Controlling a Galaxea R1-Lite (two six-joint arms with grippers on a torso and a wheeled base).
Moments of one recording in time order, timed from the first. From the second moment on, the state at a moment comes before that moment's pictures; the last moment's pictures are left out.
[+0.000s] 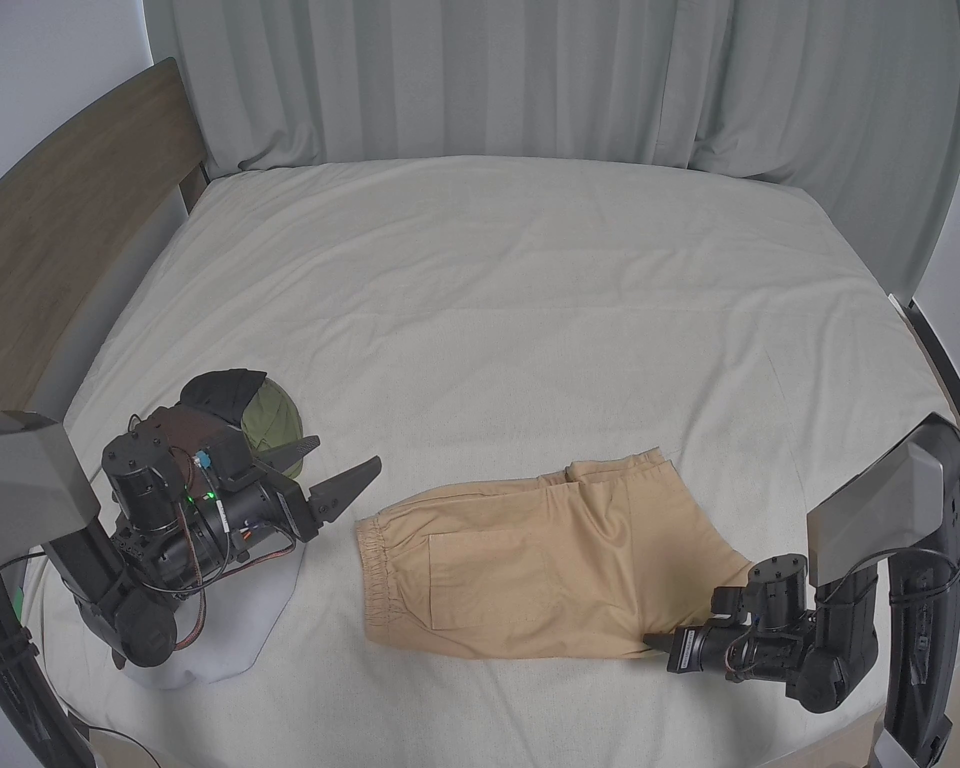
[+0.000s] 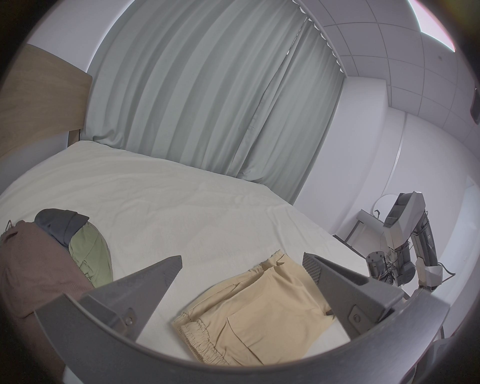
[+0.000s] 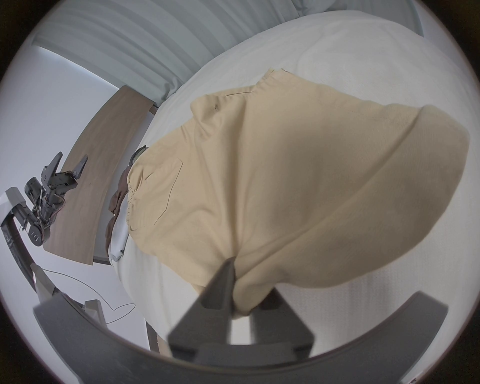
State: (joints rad) left arm -0.25 1.99 -0.40 -1.55 -0.42 -0.20; right arm 0.39 2.38 -0.15 -1.54 0.23 0.49
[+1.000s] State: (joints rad) left arm -0.25 2.00 -0.39 -1.55 -0.42 -0.20; right arm 0.41 1.99 -0.05 -1.54 0.50 0.49
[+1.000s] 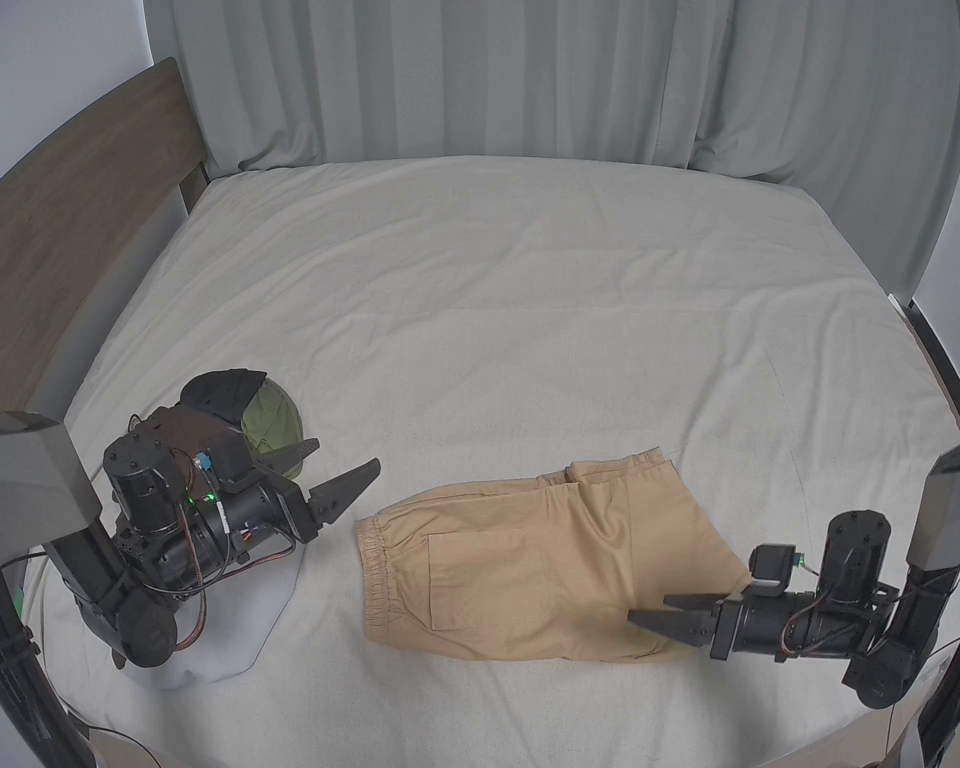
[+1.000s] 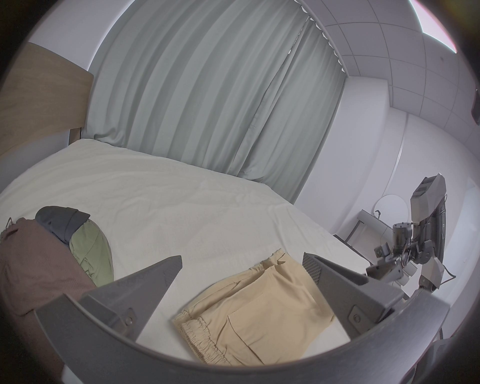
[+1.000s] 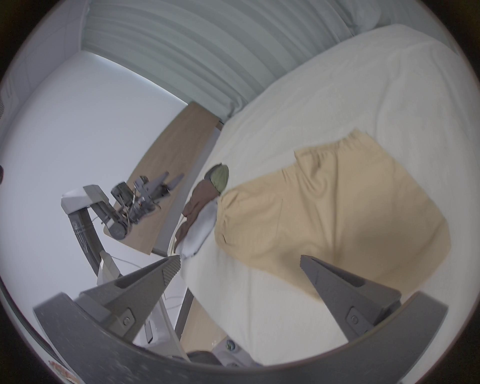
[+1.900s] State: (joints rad) left arm -0.25 2.10 -0.36 -1.55 -0.45 -0.25; right arm 0.27 1.91 -0.24 -1.54 0.56 0.48
